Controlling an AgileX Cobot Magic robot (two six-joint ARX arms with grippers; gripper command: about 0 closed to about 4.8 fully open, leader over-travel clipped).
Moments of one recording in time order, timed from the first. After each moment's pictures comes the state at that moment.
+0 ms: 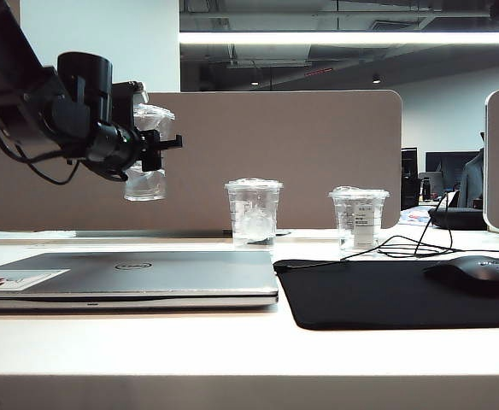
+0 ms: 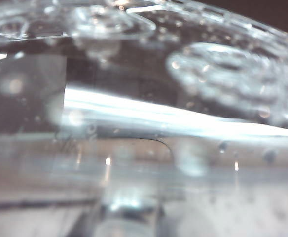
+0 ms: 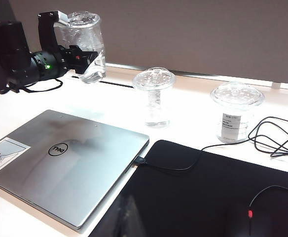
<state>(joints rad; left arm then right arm) -0.23 2.06 1.31 0.72 -0.09 -0.06 0.31 0.39 0.42 -0.13 -0.16 0.05</state>
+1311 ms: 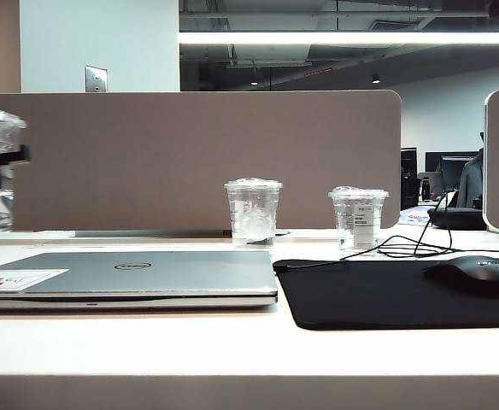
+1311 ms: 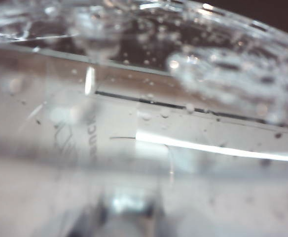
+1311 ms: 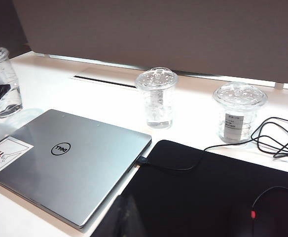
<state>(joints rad) 0.03 1.62 0.50 1.04 -0.08 -0.11 0.31 0.39 0.42 -0.13 -0.17 0.05</state>
